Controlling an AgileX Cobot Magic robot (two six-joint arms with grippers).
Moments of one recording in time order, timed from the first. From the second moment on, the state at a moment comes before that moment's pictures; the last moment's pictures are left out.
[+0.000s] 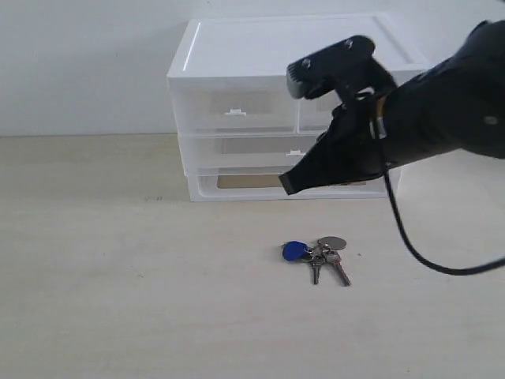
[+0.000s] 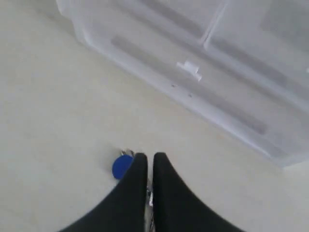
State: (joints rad) left arm -0.04 0.00 0.00 0.07 0.31 -0.10; right arm 0.62 1.47 -0.98 -0.36 0.36 0.29
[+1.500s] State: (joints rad) left arm -0.04 0.00 0.00 0.07 0.31 -0.10; right arm 0.58 0.01 -0.31 -0.33 0.08 0.48
